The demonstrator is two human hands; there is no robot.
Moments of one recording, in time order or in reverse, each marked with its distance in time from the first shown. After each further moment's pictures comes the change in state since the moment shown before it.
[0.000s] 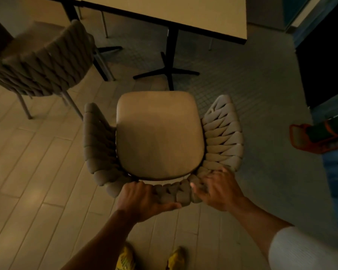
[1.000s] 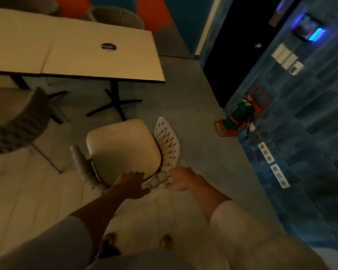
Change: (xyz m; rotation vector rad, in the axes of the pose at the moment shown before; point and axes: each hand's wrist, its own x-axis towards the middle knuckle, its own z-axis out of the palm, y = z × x) left_hand -0.081 -0.003 -0.181 0.061 -0.214 0.384; right_hand -0.087 -0.099 -0.252 0.286 -0.551 0.397
